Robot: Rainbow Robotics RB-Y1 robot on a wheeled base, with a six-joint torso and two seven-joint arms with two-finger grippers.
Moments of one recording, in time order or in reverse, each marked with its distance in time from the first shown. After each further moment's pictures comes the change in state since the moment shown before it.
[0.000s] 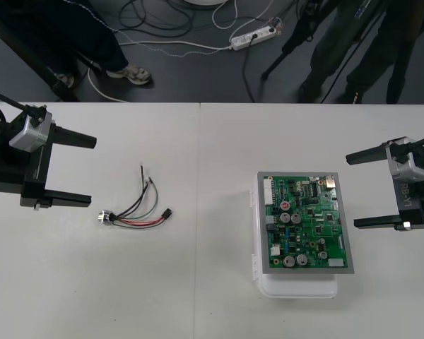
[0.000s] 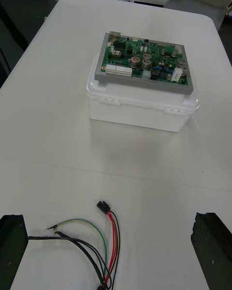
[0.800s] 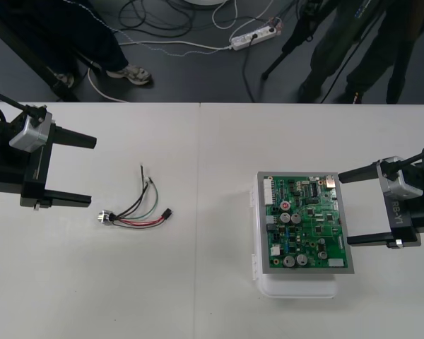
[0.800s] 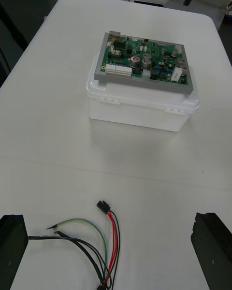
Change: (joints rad) right arm 0.058 0.034 0.026 0.000 -0.002 0.000 0.000; left arm 0.000 0.001 -0.001 -0.001 0.000 0.000 0.000
